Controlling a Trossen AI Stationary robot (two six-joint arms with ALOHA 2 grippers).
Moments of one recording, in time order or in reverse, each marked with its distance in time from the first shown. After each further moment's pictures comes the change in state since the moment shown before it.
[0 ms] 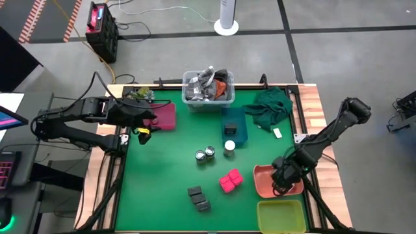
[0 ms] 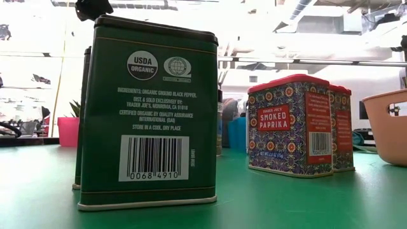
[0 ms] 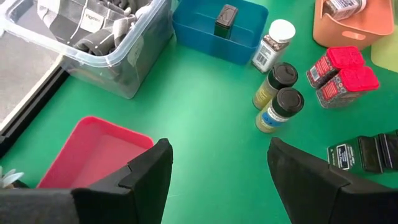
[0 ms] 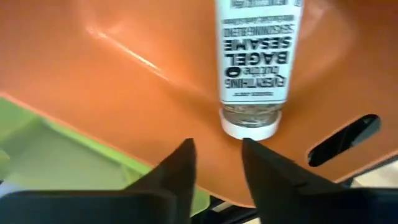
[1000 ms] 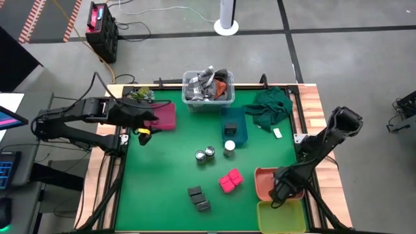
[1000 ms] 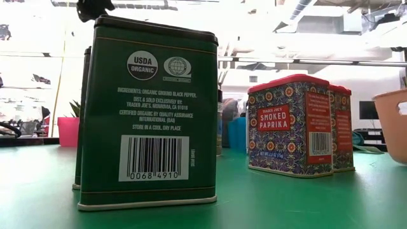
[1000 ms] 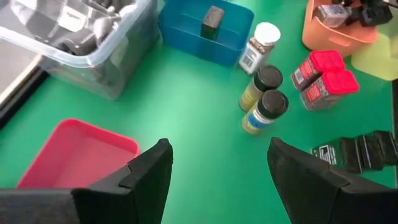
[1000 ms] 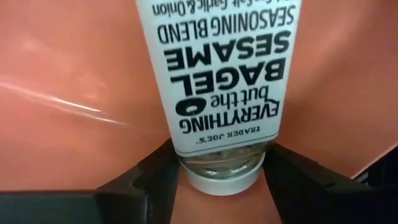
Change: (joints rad) left arm 0.000 -0.001 -0.010 0.031 0.045 -0.017; right arm 0.138 0.275 -0.029 0.150 0.015 0.323
